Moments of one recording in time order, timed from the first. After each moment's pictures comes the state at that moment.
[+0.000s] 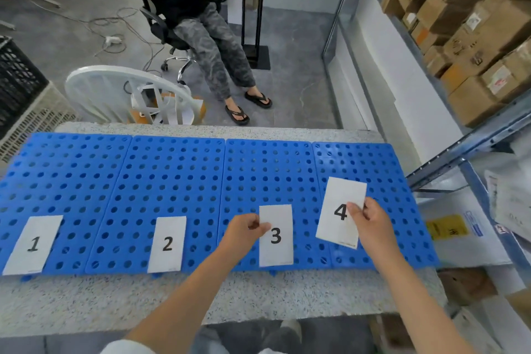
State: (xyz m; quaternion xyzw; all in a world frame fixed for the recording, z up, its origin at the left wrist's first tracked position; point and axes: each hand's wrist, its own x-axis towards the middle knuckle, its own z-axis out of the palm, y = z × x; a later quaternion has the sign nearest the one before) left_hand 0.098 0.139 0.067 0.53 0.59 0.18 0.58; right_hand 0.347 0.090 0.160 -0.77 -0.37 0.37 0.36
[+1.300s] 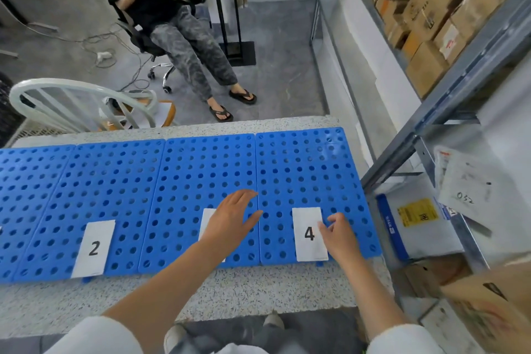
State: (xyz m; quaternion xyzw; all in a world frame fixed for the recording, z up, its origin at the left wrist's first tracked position) left_hand 0.282 0.126 0.082 0.80 0.54 0.09 0.24; right_hand 0.537 0.066 0.016 -0.82 -0.41 0.37 0.17
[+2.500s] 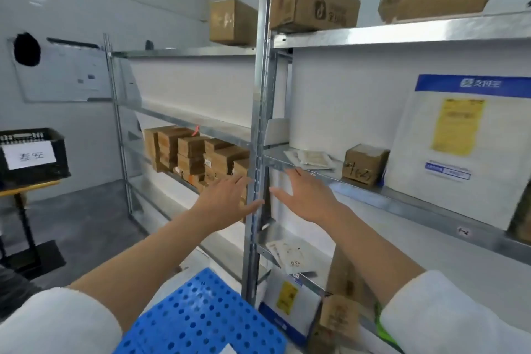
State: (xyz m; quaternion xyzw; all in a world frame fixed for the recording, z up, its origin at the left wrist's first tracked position) left_hand 0.411 0.161 0.446 0.97 0.12 0.20 0.02; right_hand 0.525 -0.004 0.468 -0.88 -0.42 -0.14 0.15
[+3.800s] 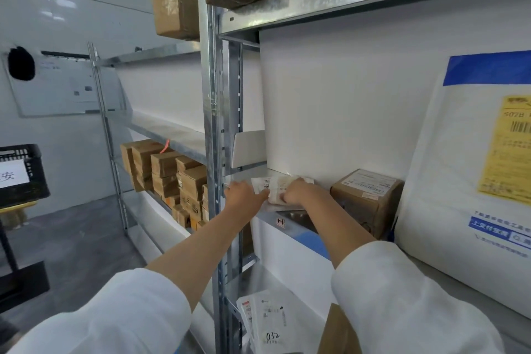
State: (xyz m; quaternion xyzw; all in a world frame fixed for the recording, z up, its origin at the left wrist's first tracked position) left_hand 0.734 0.169 0.439 0.90 0.33 0.19 0.22; right_hand 0.812 0.066 0.477 -0.96 -0.26 0.07 0.07
